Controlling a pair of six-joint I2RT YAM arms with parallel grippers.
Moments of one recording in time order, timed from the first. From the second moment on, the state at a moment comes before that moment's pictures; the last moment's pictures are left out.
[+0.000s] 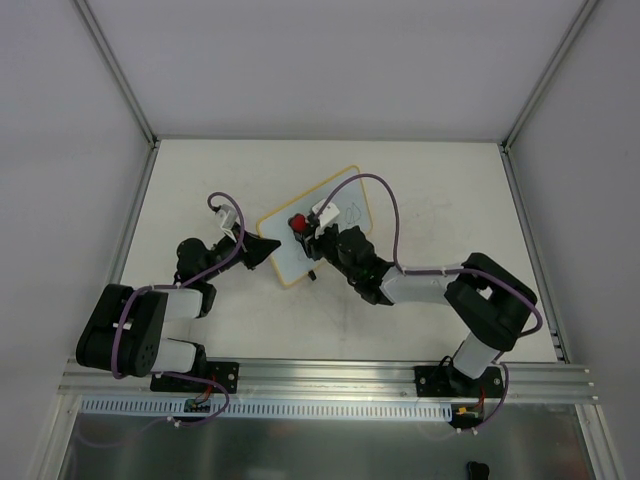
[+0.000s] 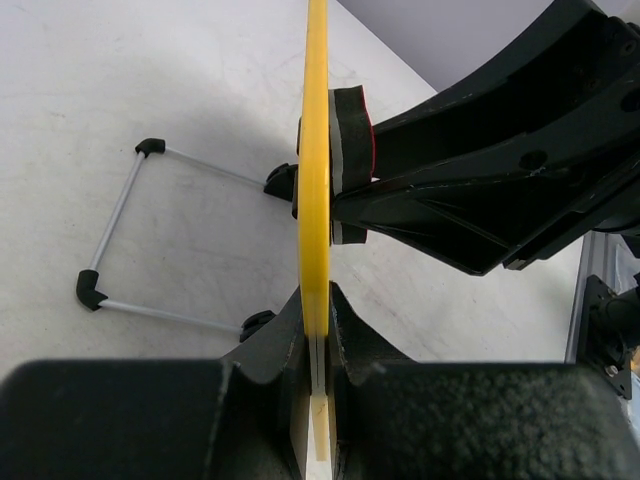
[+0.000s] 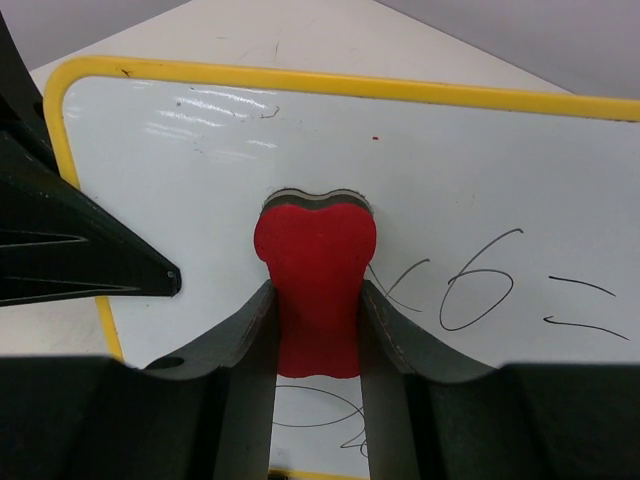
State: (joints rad) left arm -0.17 1.36 0.23 1.16 0.75 -0.50; right arm 0.95 1.67 0.78 0.79 0.17 0.00
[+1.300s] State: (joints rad) left arm -0.16 1.36 0.23 1.16 0.75 -0.46; right arm 1.02 1.85 0.59 1.09 0.21 0.14
